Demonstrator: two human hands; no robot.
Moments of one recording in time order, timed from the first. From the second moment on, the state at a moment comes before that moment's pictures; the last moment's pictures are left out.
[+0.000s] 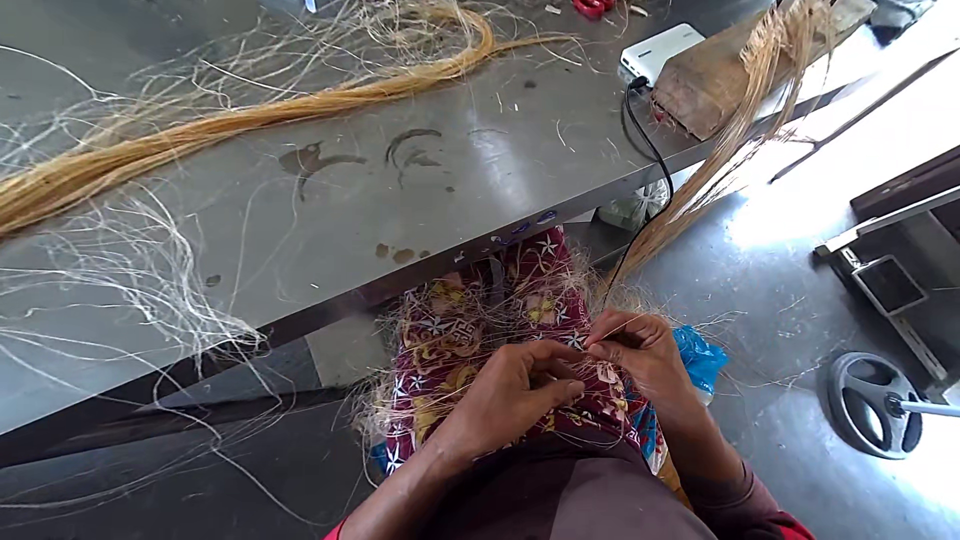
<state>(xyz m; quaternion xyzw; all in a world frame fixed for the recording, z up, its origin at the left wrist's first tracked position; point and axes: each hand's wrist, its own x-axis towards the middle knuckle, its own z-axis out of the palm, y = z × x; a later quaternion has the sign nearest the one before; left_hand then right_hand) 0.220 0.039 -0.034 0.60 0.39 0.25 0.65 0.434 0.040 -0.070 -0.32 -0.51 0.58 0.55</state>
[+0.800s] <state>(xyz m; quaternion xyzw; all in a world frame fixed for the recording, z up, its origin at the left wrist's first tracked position) 0.238 0.038 -0.033 0.50 0.44 0.33 0.67 0.436 0.041 -0.071 -0.36 -0.56 0.51 0.55</state>
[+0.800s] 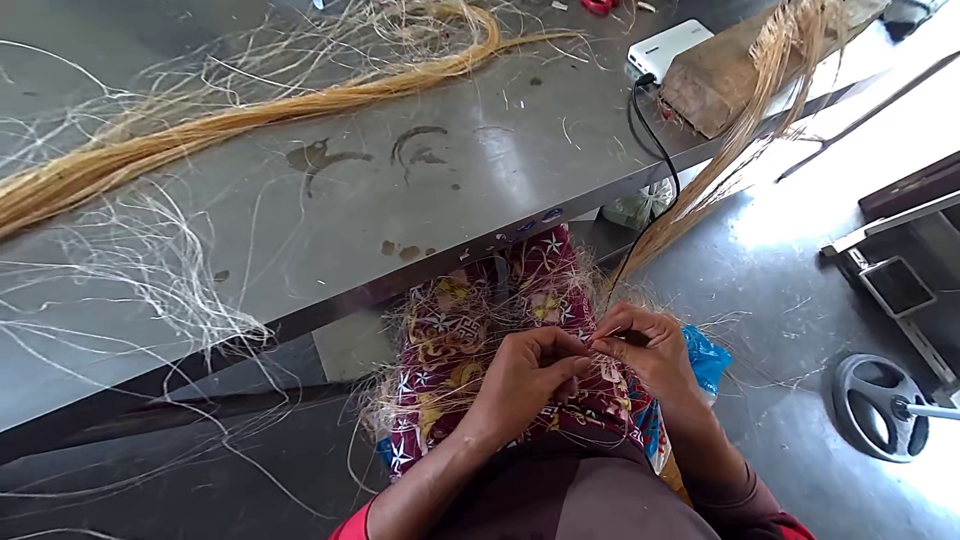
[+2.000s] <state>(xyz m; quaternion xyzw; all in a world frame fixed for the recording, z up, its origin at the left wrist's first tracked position) 0.221 0.028 -0.063 0.57 0.44 0.49 0.48 0.394 0.028 -0.076 -0.36 -0.33 0.73 0.48</state>
